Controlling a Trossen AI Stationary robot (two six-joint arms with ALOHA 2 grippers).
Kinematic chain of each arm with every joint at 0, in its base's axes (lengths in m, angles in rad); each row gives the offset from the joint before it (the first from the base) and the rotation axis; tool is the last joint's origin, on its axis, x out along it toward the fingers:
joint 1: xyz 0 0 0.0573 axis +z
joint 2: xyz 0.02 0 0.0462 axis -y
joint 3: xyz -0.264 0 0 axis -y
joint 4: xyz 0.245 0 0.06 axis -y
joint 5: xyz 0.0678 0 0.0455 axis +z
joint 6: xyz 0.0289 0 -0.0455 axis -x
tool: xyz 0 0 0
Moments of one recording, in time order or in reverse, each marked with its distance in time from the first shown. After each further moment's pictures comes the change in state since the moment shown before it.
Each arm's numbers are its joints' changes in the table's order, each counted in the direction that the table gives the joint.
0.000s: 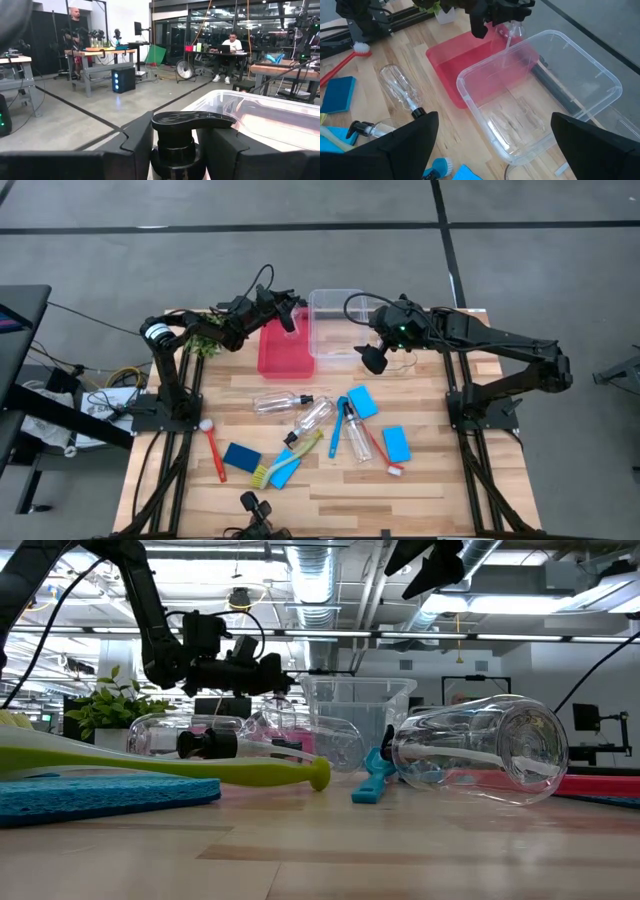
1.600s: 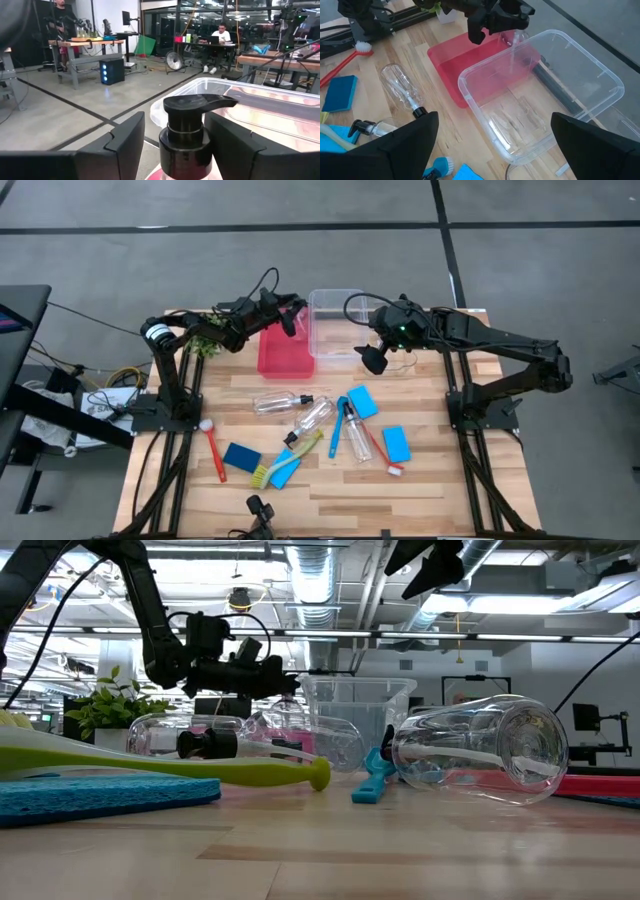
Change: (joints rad) left arm -0.019 0.000 0.000 -0.052 -0.042 0.002; right arm 0.000 0.000 0.000 0.000 0.008 0.003
